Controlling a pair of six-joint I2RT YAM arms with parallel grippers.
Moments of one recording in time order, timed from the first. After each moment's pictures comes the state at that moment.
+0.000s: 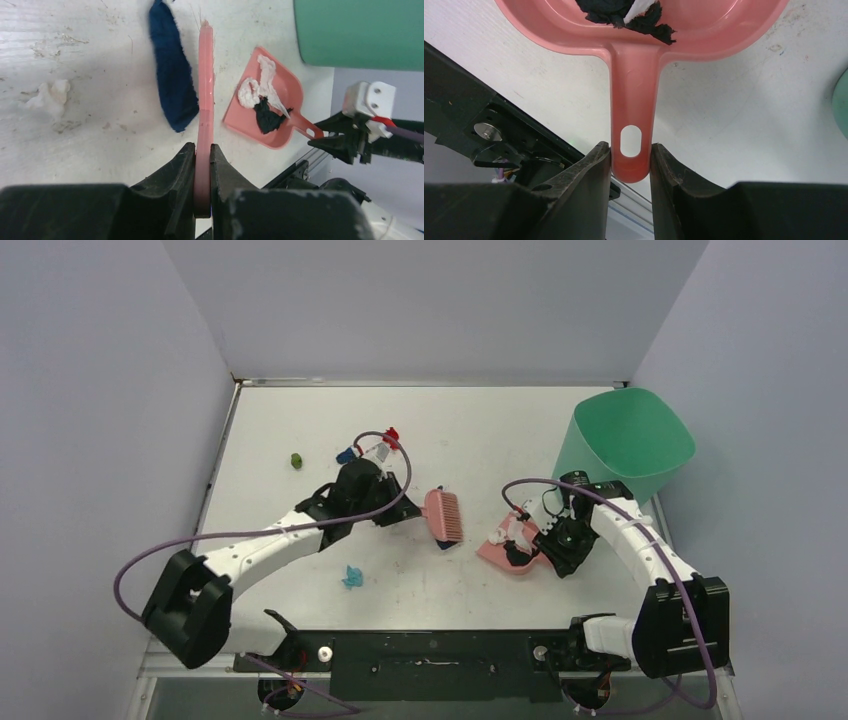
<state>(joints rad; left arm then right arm) -0.65 1.42 0.81 -0.04 0.17 -0.91 0.14 1.26 0.84 -1.14 -0.16 -0.74</state>
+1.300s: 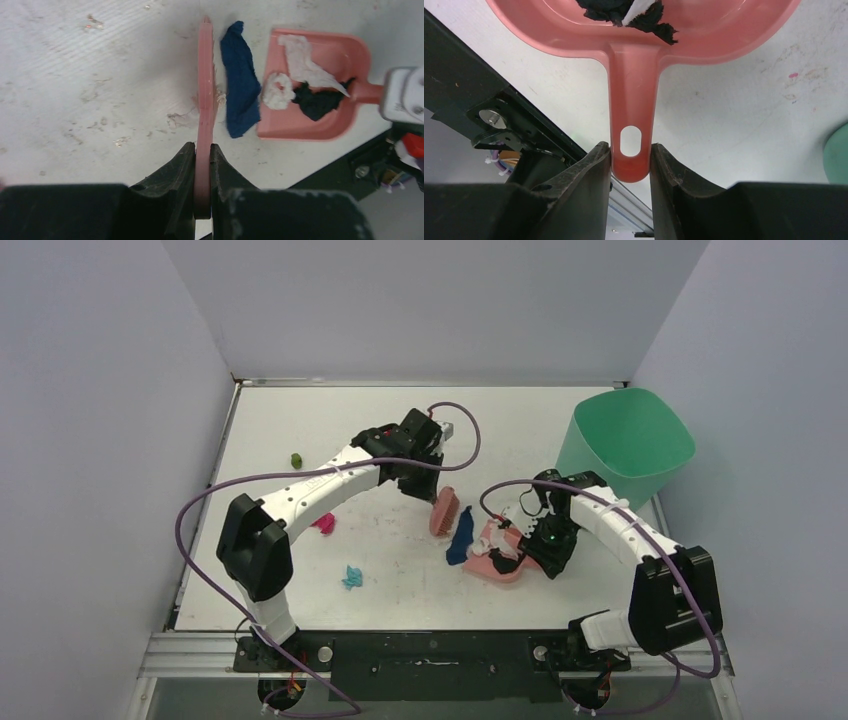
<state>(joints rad) -0.75 1.78 1.57 -0.83 0.04 -0.39 0.29 1.36 0.89 -1.19 -0.14 -0.77</state>
